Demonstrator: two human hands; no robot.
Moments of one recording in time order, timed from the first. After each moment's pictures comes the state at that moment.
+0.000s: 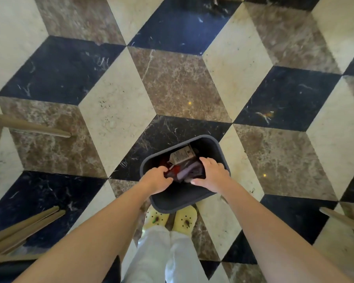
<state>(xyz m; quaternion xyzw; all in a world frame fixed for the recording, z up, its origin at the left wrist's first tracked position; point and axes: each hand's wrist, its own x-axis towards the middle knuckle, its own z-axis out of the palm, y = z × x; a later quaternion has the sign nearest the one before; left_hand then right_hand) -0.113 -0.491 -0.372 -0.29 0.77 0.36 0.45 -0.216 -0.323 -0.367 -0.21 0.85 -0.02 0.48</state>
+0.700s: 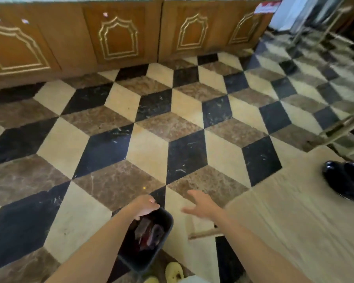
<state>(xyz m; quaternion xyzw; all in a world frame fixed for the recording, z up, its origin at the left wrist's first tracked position) -0.198 -0.411 -0.052 -0.08 0.83 0.31 0.45 -0.172 -0.199 -0.004 -0.01 0.92 -0.21 0.34</state>
